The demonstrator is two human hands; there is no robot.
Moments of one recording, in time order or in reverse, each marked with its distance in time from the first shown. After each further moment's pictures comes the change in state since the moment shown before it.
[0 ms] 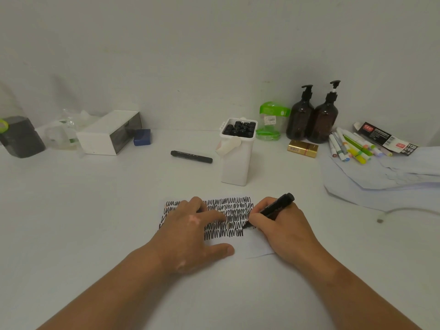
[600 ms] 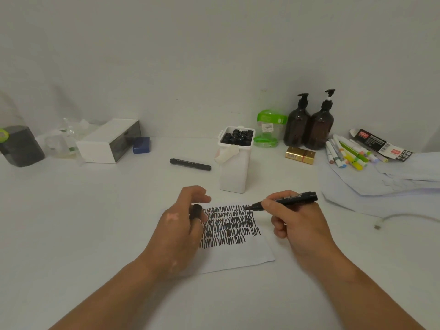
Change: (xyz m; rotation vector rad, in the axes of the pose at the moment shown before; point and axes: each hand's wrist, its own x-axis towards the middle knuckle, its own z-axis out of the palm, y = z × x) left_hand -0.002 0.002 -0.006 -0.591 0.359 -0.058; right_hand 0.006 -0.002 -0.020 0.584 0.068 0.021
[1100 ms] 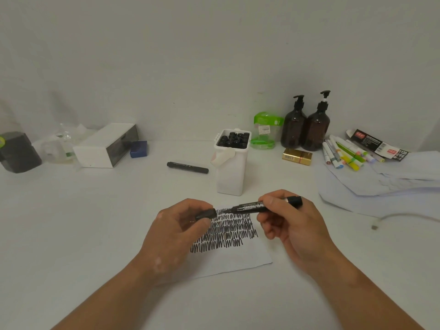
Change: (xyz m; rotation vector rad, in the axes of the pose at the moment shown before) left_hand 0.004 -0.004 -0.003 -0.315 -0.058 -0.065; right_hand -0.010 -0.016 0.006 0.239 -0.131 -0.011
